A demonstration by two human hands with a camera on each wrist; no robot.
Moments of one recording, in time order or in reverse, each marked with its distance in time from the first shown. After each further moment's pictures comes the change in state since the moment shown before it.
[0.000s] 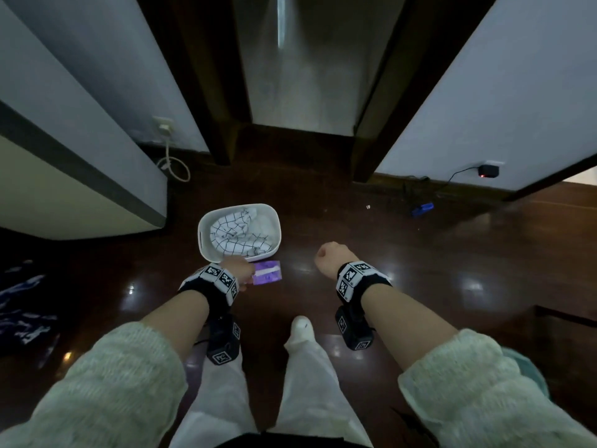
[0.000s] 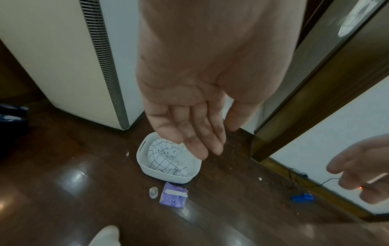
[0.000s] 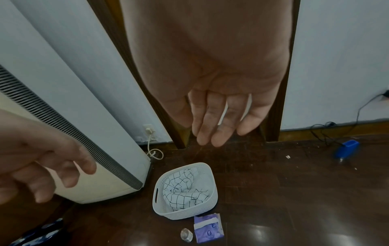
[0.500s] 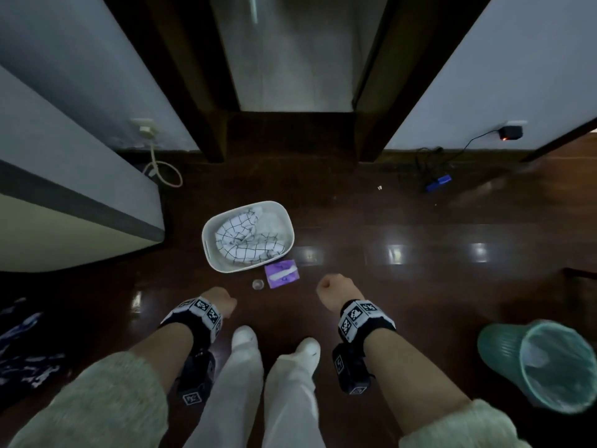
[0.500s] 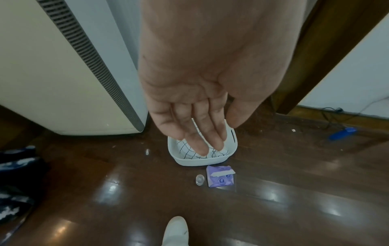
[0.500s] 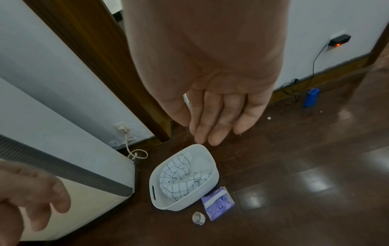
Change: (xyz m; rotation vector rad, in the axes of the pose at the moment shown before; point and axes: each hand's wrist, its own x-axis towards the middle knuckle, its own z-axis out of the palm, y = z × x) left_hand 0.112 -0.093 -0.060 0.395 -0.118 -0.063; right_hand 0.068 -0.032 0.107 0.260 0.004 0.180
